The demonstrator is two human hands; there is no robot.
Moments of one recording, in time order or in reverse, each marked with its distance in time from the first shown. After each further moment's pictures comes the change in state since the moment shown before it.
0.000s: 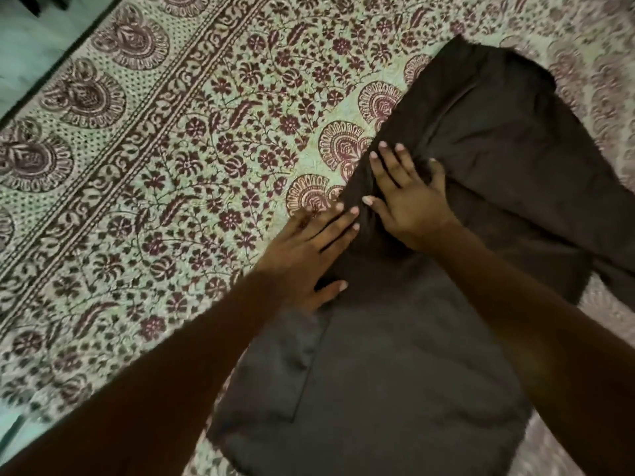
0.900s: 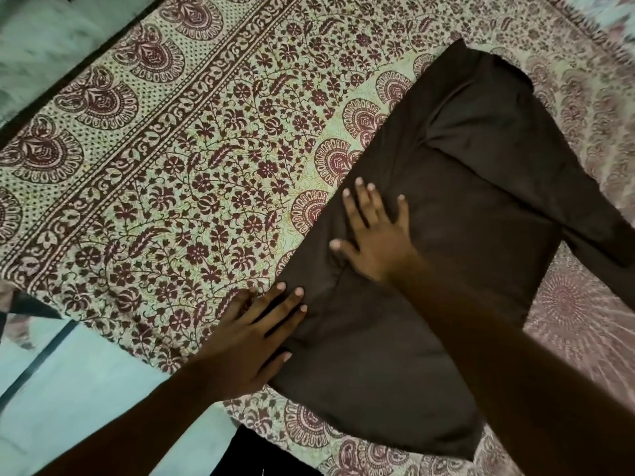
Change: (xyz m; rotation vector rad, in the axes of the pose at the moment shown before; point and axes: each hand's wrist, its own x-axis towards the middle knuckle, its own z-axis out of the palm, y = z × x) left_hand -0.233 0.061 0.047 -0.064 -0.047 -0.032; right_hand -0.111 -0.118 0.014 -0.020 -0.065 -0.018
